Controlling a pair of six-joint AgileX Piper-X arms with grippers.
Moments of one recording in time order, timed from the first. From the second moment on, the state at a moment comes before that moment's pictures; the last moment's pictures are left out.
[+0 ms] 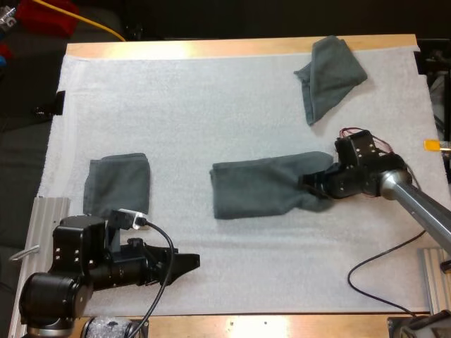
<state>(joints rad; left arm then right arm) -0.09 0.59 -0.72 1.24 0.89 -1.95 0.34 1.58 -0.88 0.64 -0.26 -1.48</state>
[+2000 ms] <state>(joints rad) -0.10 0.64 -0.72 1.03 0.80 -1.95 0.52 1.47 -0.97 0.91 0.01 -1.52</state>
